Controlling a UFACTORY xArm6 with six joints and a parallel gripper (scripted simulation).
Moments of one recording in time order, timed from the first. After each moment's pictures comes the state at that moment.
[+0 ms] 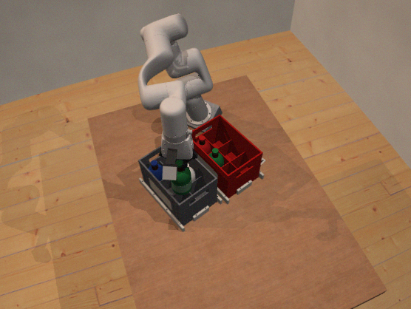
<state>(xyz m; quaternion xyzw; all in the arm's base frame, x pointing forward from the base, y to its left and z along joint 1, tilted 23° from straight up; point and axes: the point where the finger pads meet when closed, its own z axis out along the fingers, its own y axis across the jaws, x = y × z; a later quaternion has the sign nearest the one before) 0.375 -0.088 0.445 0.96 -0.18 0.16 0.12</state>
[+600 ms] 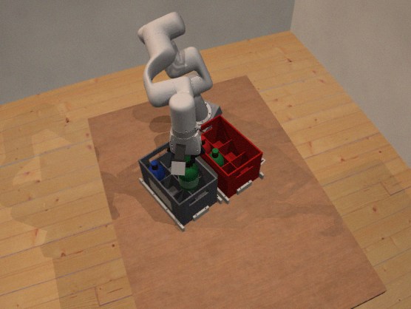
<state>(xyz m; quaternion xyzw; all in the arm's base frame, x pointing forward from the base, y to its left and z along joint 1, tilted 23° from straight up) 0.367 -0.060 0.434 0.96 -0.18 0.16 0.12</state>
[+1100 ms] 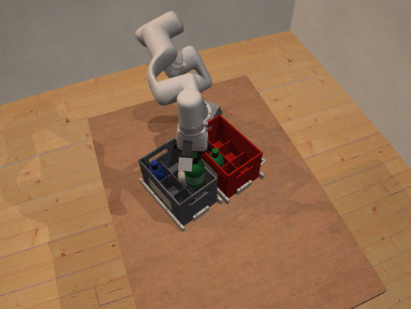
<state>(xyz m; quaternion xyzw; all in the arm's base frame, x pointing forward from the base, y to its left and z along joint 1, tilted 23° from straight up) 0.360 -0.037 0.425 0.96 -0.18 0.16 0.12</state>
